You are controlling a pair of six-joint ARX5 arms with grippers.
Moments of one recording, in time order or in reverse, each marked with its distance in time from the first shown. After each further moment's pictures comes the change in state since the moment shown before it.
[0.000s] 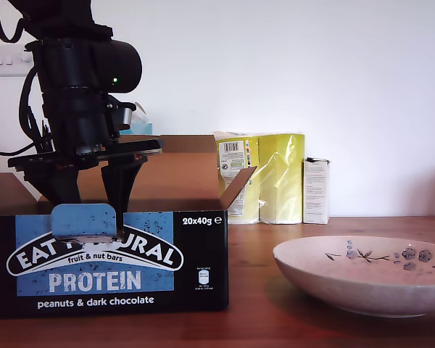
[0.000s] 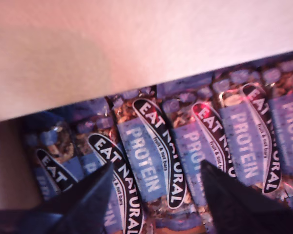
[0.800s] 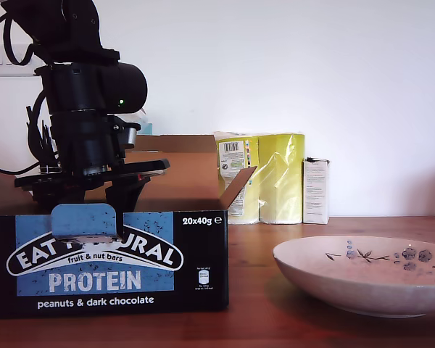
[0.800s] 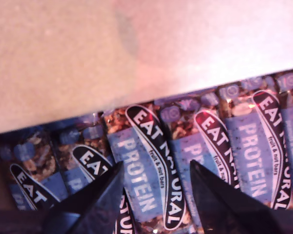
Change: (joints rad) left arm 0.000 0.067 0.000 0.040 0.008 -0.008; right arm 0.000 0.000 0.000 0.001 0.000 0.000
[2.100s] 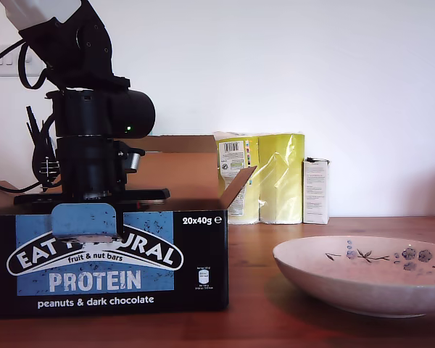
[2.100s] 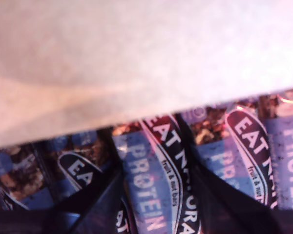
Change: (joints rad) left arm -0.001 0.087 0.016 -0.014 -0.045 -0.001; right arm 0.000 0.000 0.000 0.002 0.000 0.000
